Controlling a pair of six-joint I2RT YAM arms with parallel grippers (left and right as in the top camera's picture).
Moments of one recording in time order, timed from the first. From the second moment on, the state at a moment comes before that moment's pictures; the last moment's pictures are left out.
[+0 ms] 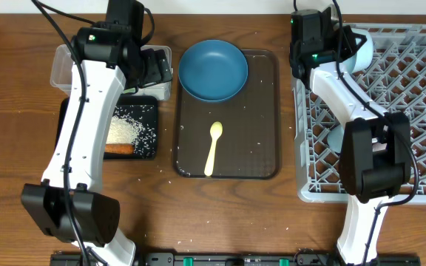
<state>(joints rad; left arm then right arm) -0.14 1.79 1.86 -1.27 -0.06 -0.41 0.22 2.14 1.64 -0.21 1.23 -0.55</state>
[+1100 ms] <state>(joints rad) -0.14 1.79 1.86 -1.27 -0.06 -0.41 0.47 1.89 1.64 -0.57 0.26 0.07</state>
